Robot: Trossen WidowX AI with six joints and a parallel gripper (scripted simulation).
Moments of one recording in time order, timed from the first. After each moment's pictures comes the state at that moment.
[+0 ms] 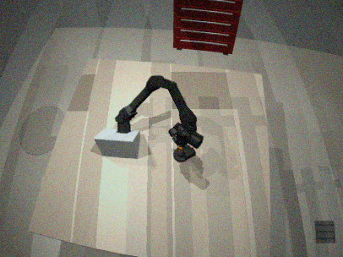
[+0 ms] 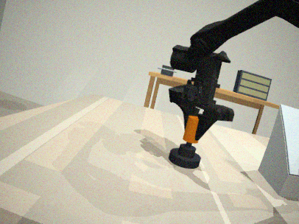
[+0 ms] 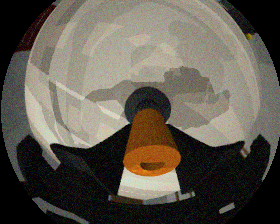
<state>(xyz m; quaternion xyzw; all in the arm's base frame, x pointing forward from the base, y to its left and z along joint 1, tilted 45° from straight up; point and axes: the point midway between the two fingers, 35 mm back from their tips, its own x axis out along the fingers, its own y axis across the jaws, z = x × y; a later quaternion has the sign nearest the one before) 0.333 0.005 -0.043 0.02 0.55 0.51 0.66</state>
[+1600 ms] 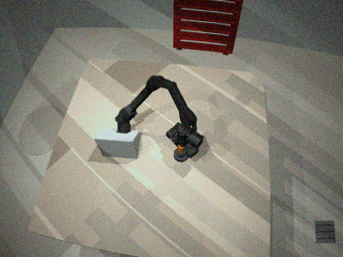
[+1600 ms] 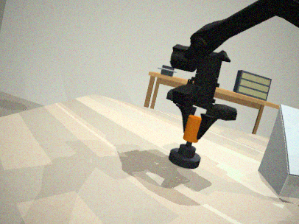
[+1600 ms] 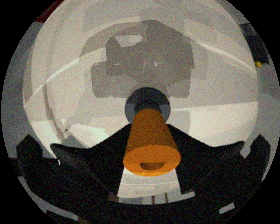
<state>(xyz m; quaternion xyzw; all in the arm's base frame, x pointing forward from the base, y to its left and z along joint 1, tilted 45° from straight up) 0.334 0.004 -0.042 -0.06 0.49 0.57 0.66</state>
